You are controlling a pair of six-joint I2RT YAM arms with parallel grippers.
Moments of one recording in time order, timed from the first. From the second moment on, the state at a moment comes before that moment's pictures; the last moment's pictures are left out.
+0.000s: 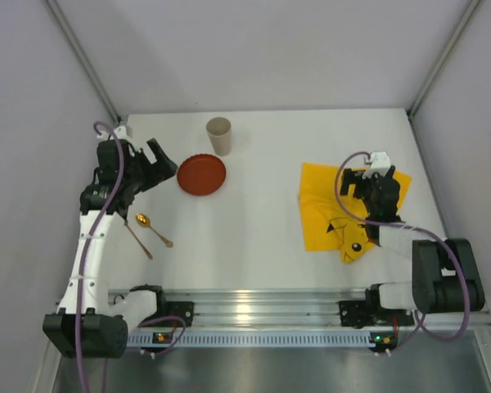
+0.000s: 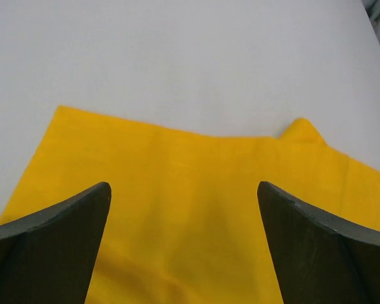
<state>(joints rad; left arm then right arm) 0.00 1.09 1.13 -0.64 0.11 -0.47 0.03 1.36 0.32 0.84 0.00 -0.04</state>
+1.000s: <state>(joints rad) -0.88 1.84 1.26 -0.49 0.07 -0.77 0.37 0.80 0.91 -0.83 0.11 0.54</state>
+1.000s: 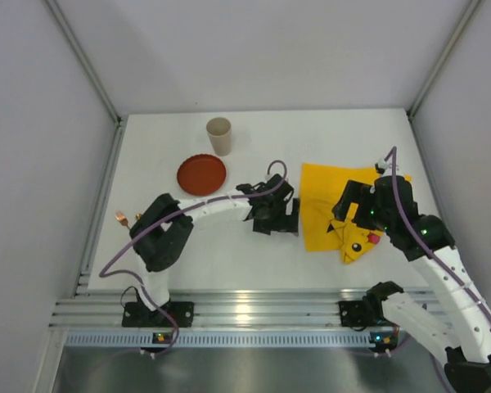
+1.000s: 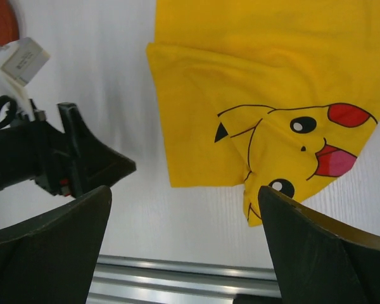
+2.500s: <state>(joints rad) -0.69 1.57 1.29 -0.74 -0.23 -0.92 0.37 1.06 0.82 -0.92 0.02 0.64</state>
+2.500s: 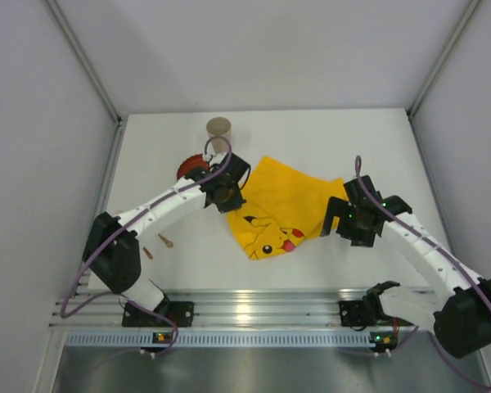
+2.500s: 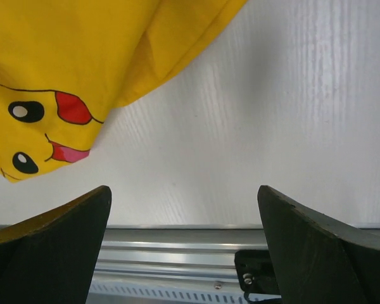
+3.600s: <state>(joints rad) -0.70 1.63 1.31 -0.96 -0.20 -0.93 0.28 1.40 0.66 -0.31 0.07 0.91</state>
